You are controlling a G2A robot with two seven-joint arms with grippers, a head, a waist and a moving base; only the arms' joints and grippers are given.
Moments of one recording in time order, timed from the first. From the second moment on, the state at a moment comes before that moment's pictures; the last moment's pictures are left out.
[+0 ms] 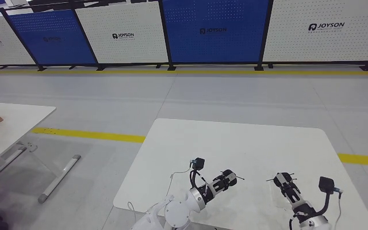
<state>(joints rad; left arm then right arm) 1.44 -1.25 -0.92 -1.64 0.09 -0.15 -0.15 -1.77 -1.09 1.43 -1.87 -0.19 -0.13 0.17</state>
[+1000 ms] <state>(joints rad) 1.37 -1.27 -0.87 -1.57 0.07 -0.12 -0.12 -1.77 -1.09 1.41 -1.86 -0.23 -0.14 0.21</state>
